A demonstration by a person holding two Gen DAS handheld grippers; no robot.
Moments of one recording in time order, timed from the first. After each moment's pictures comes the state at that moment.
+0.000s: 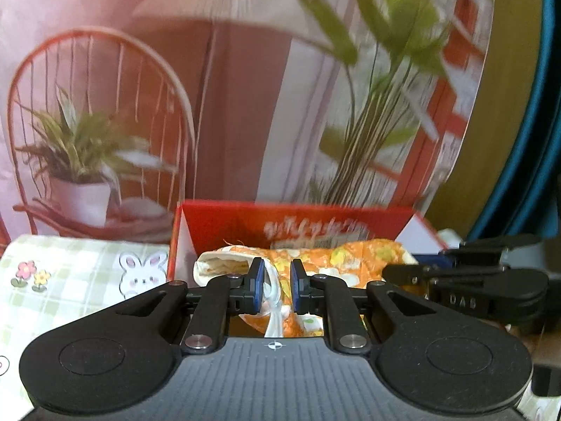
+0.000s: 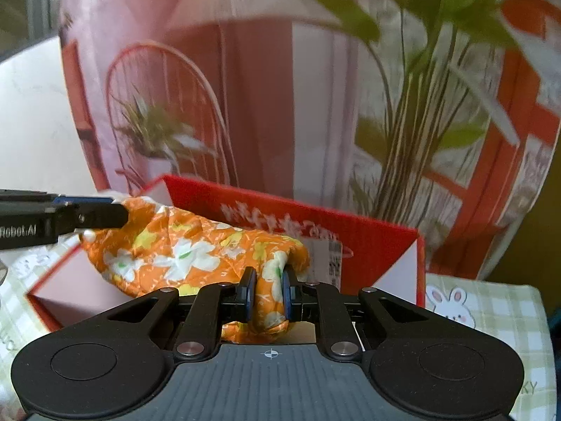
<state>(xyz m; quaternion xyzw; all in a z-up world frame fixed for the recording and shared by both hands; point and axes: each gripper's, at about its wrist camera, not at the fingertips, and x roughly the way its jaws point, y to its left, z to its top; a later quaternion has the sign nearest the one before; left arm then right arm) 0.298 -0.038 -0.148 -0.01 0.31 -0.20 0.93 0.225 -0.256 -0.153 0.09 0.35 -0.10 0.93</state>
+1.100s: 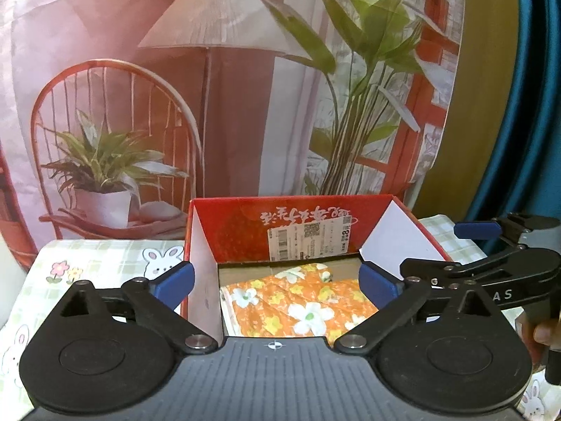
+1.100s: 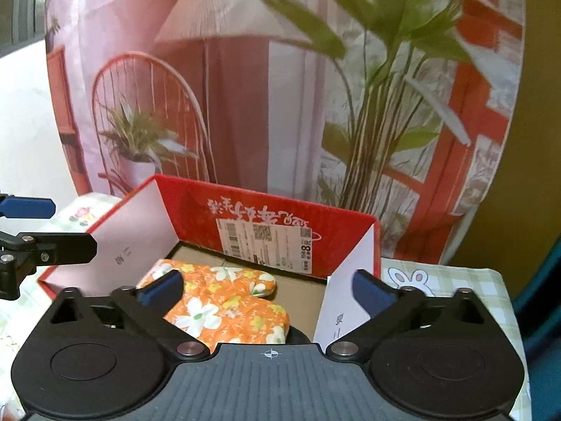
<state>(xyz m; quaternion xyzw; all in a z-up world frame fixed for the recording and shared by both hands) 0.229 -0.034 -0.110 0.02 0.30 -0.18 0.94 0.171 -0.232 -0.121 0.08 0.33 -0.15 0.93</state>
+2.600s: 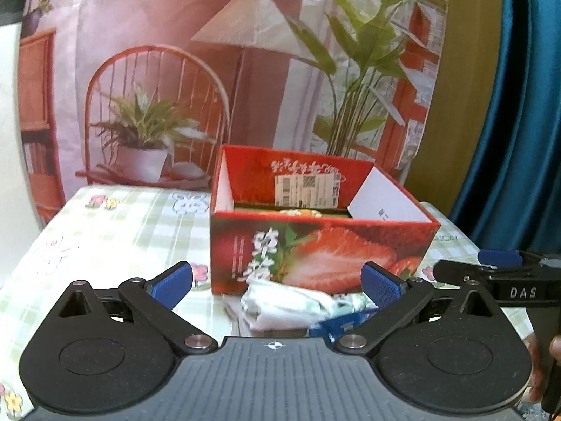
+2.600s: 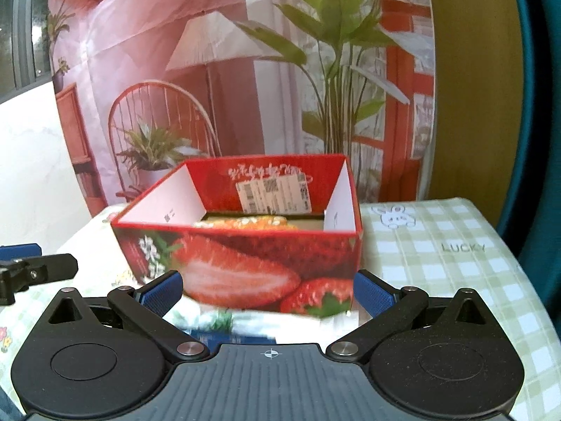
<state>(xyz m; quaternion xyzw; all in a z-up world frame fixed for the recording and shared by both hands) 0.076 0.013 -0.145 -0.02 0.27 -0.15 0.95 0.017 -0.144 -0.138 0.15 0.27 -0.19 0.93</state>
